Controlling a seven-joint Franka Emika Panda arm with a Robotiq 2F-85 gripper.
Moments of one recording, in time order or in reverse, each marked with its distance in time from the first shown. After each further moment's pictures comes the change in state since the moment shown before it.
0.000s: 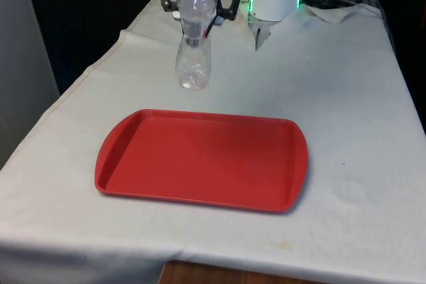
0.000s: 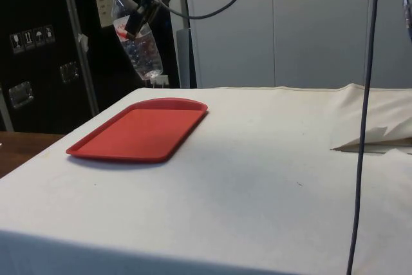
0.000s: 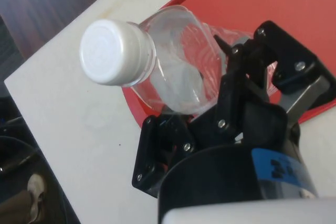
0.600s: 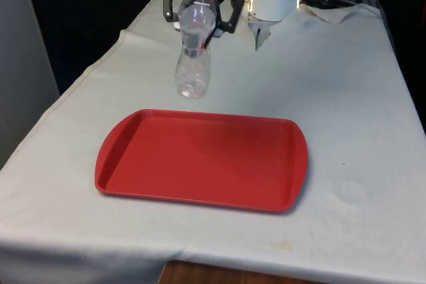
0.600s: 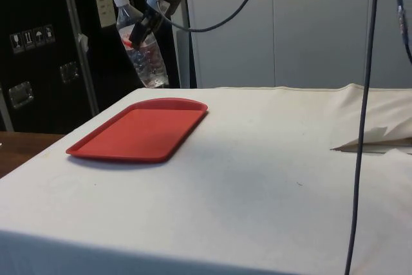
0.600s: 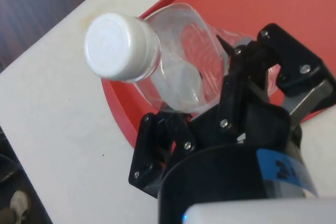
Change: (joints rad) arm 0.000 0.032 0.018 -0.044 0.000 0.109 0.053
